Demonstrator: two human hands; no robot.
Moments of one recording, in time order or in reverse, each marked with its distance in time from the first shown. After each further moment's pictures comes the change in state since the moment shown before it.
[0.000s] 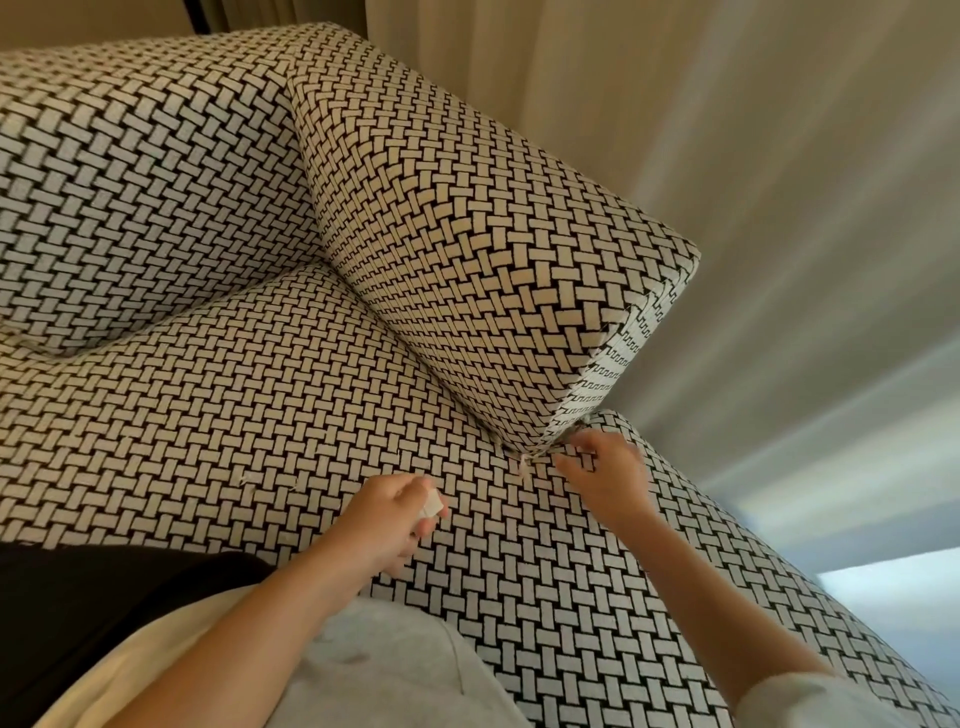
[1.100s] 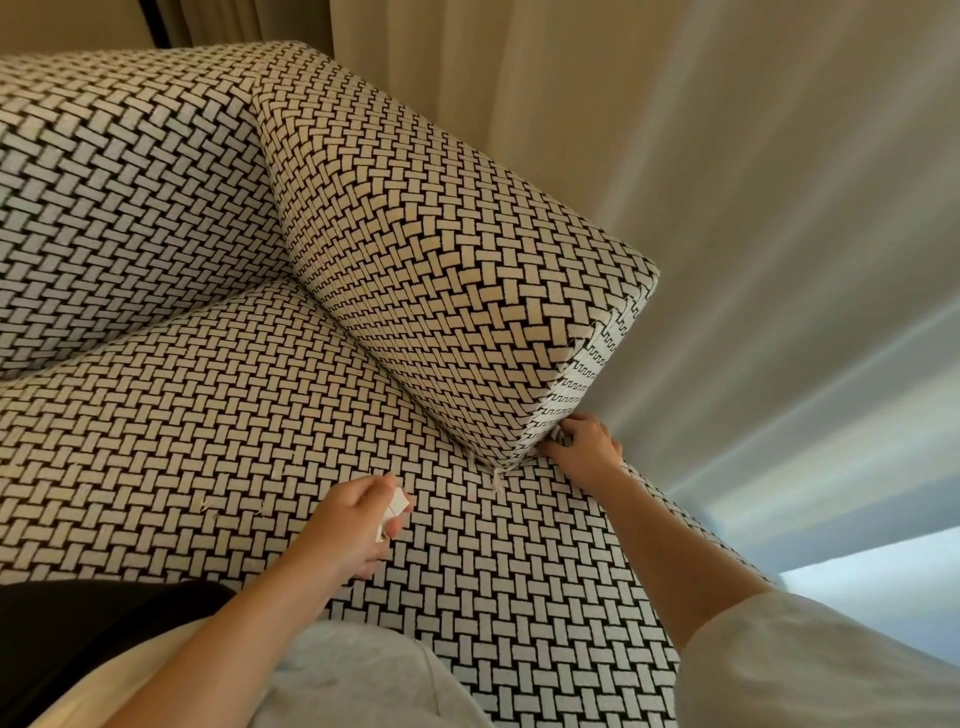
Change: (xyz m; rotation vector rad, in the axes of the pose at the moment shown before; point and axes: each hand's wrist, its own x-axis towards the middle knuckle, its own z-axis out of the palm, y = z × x) left_hand 0.014 -0.002 -0.004 -0.119 0.037 0.050; right_hand 0.067 0.025 0.003 -0.131 -0.051 0.057
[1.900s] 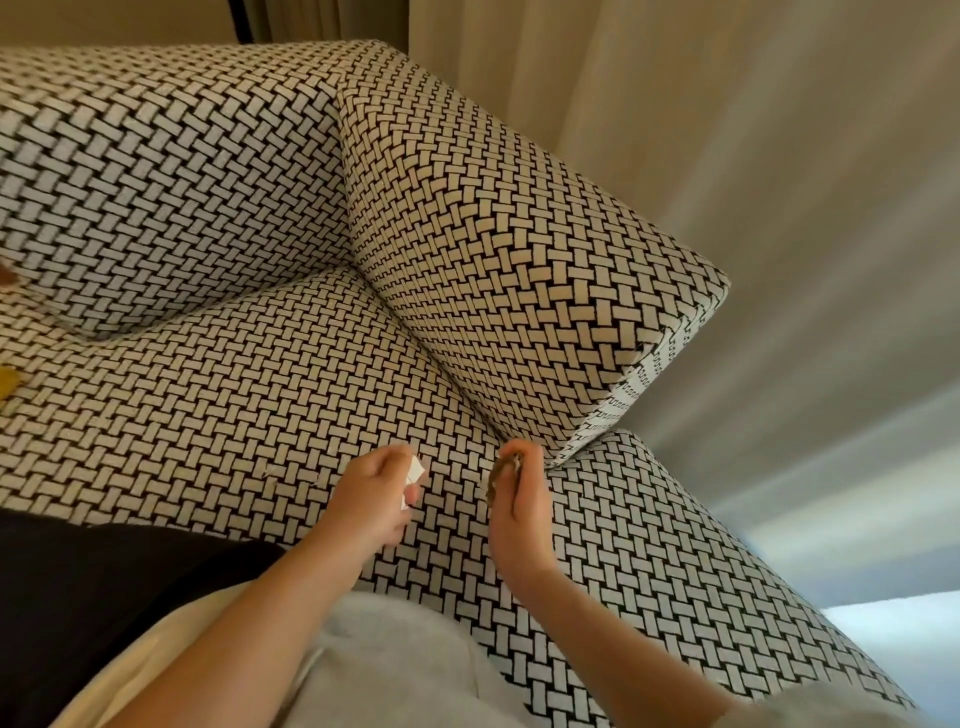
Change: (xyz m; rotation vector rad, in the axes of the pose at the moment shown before) left_hand -0.008 0.004 -0.017 -0.163 0.151 0.034; right_hand -0.125 -0.104 0.055 0.806 0.147 -0.378
